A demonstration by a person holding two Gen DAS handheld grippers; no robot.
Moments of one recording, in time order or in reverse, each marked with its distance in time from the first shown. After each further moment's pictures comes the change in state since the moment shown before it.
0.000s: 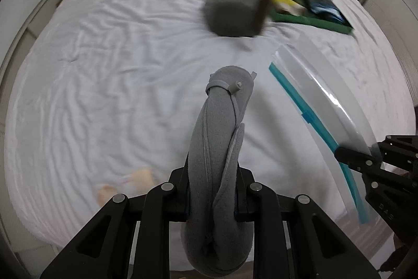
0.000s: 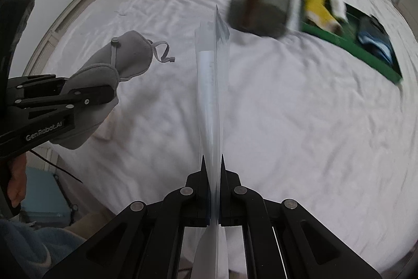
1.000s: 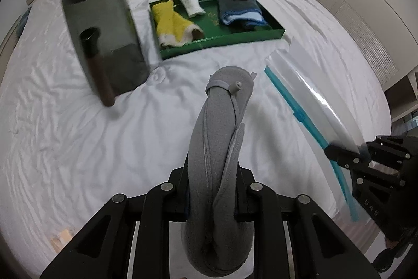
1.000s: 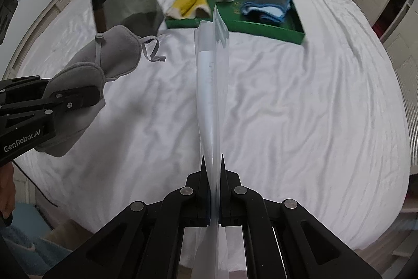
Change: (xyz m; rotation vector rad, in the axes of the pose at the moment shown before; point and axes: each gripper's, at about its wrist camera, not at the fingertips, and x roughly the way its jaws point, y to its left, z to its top) left arm 0.009 -0.177 0.080 0.158 -0.069 -0.137; right arm -0.102 -0.135 -0.054 0.191 -0.033 -0.199
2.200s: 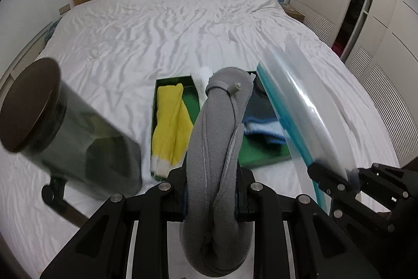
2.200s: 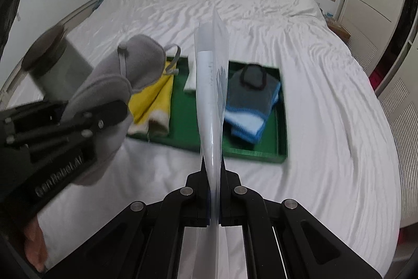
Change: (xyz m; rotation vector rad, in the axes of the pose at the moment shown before) left arm 0.050 -0.006 0.166 -0.170 -0.255 0.128; right arm 0.064 -0.059 0.156 -0.052 -0.267 -0.022
